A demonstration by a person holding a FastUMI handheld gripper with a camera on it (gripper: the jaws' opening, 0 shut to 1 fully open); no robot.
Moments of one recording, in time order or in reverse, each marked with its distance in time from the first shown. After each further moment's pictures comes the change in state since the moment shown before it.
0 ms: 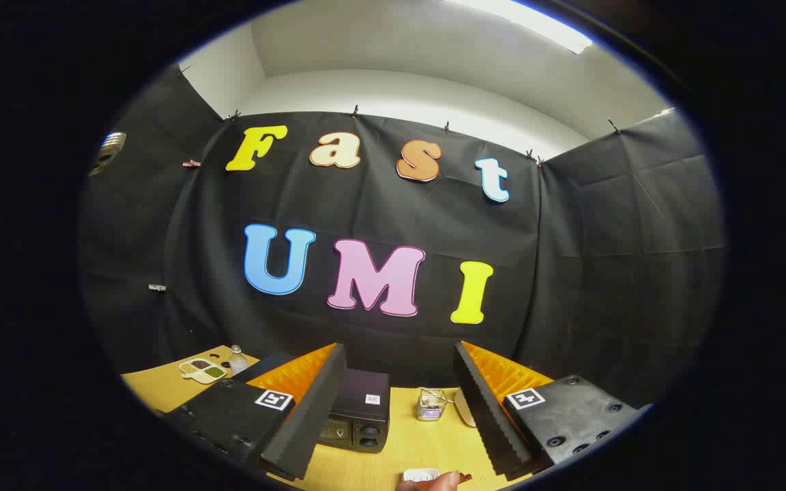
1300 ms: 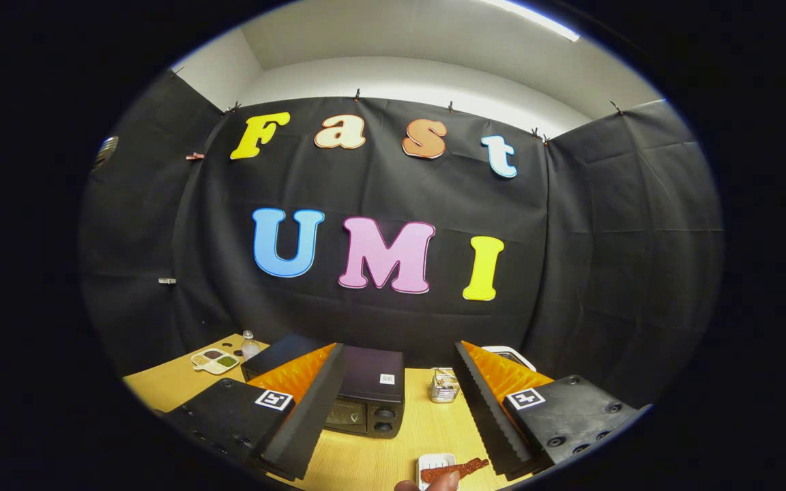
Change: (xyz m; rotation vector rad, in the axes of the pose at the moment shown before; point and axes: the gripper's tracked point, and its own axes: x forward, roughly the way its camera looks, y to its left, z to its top) arm -0.005 0.013 -0.050 0.036 0.111 0.037
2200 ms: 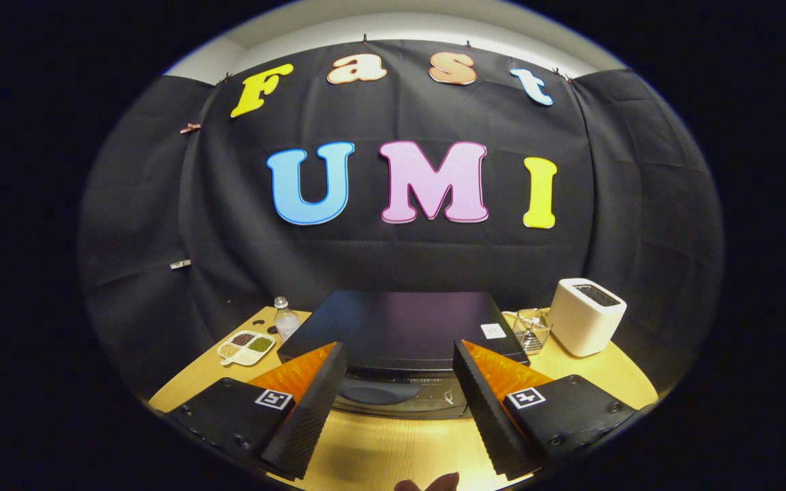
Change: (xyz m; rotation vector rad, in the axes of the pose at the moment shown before) arm 0.104 0.160 -0.124 0.106 0.270 0.091
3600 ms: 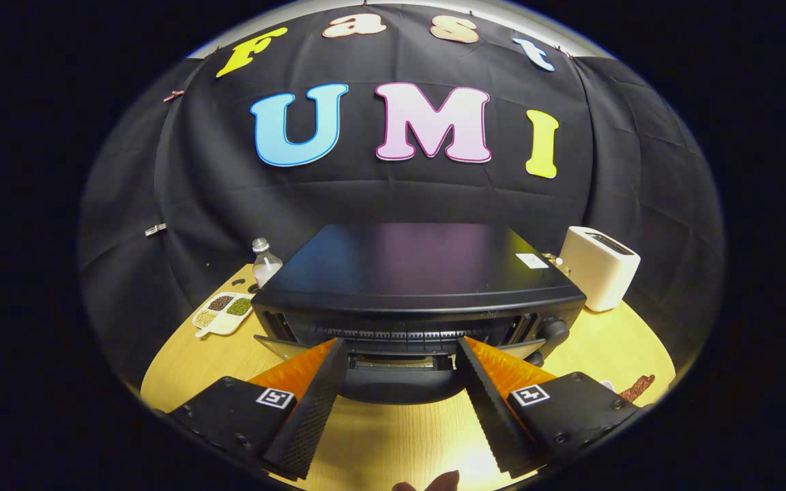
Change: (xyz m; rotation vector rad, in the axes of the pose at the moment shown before) arm 0.020 0.023 -0.079 0.022 0.179 -0.073
